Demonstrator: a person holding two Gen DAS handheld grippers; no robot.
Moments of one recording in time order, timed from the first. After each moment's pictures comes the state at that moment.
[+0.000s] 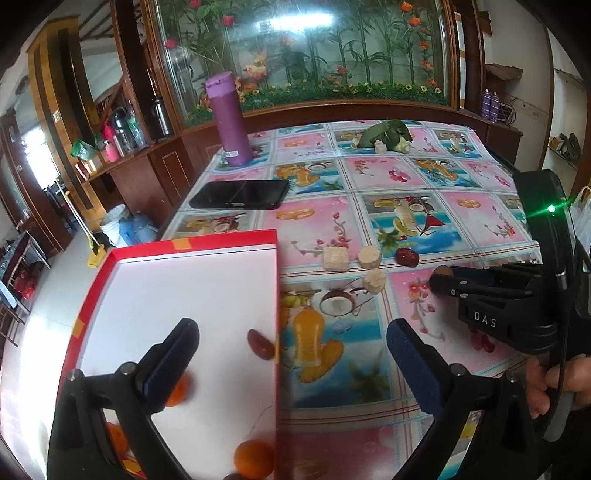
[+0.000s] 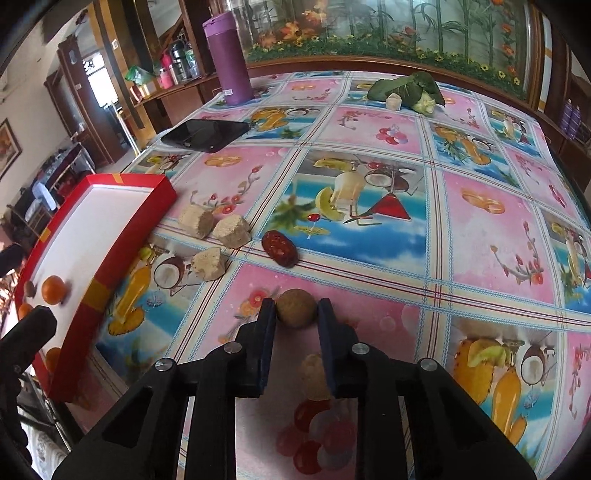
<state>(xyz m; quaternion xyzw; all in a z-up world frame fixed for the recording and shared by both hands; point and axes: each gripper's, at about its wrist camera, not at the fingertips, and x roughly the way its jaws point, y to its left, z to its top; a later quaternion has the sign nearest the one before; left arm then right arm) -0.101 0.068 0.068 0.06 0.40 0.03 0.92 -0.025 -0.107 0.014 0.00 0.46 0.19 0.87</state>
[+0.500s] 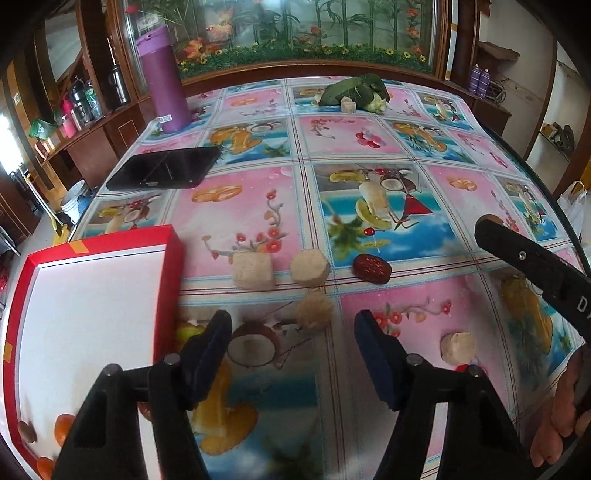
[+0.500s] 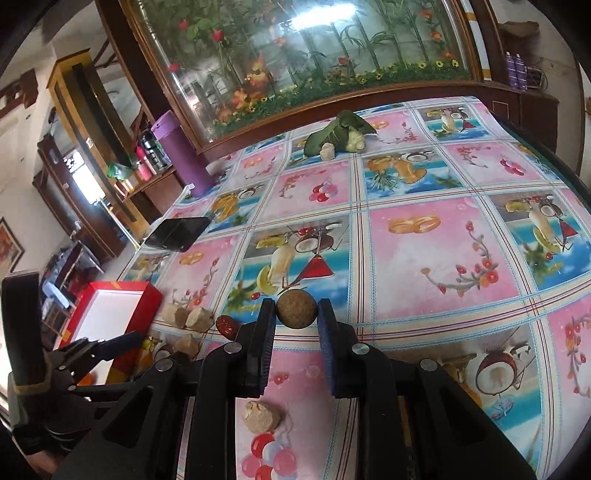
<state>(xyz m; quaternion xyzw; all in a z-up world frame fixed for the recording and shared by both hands) -0.030 0.024 0.021 0.04 0.47 -0.02 0.88 -0.019 -0.167 0.040 0.13 0.38 0.16 0.90</state>
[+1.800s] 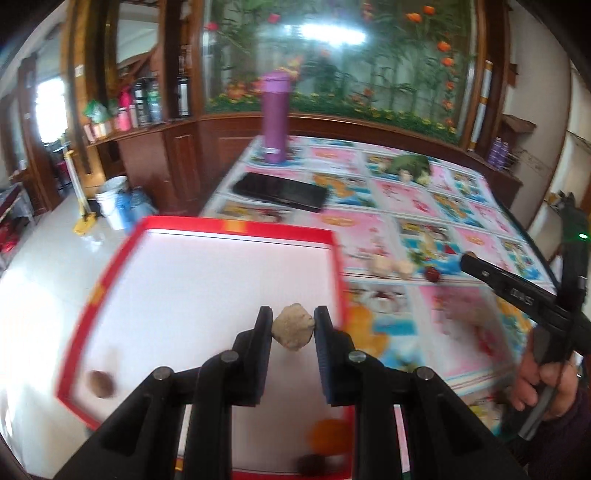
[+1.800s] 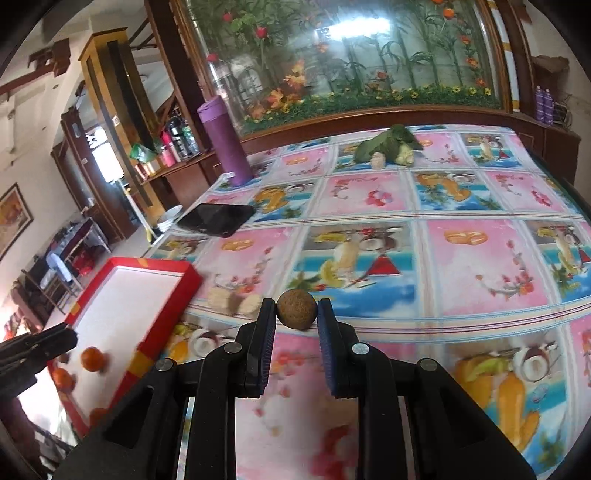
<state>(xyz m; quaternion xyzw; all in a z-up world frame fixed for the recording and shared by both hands) -0.130 0.166 0.083 -0.03 0.38 0.04 0.92 -0.044 -0.087 0.053 0.08 0.36 0.22 0.91</state>
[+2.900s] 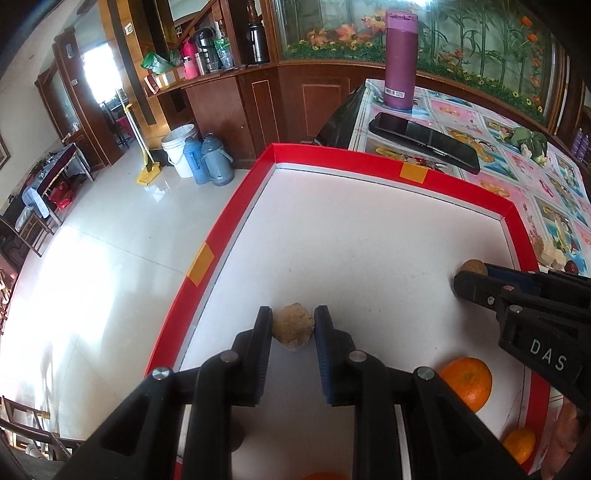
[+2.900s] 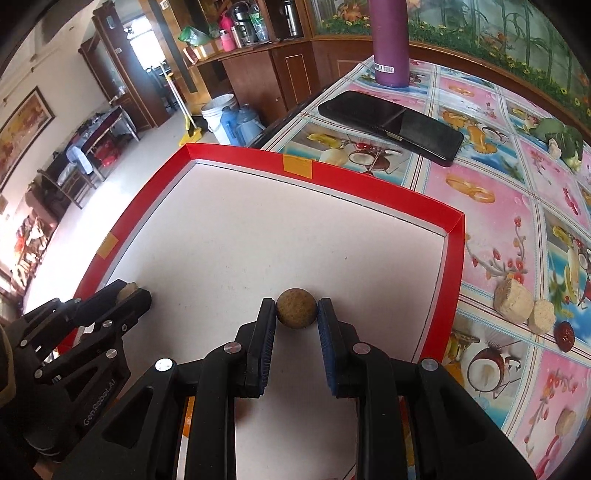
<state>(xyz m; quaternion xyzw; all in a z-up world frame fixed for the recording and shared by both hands) -0.102 0.275 0.022 -0.03 0.47 0.17 0.87 -0.029 0.134 0.018 -0.05 0.51 0.28 0.81</state>
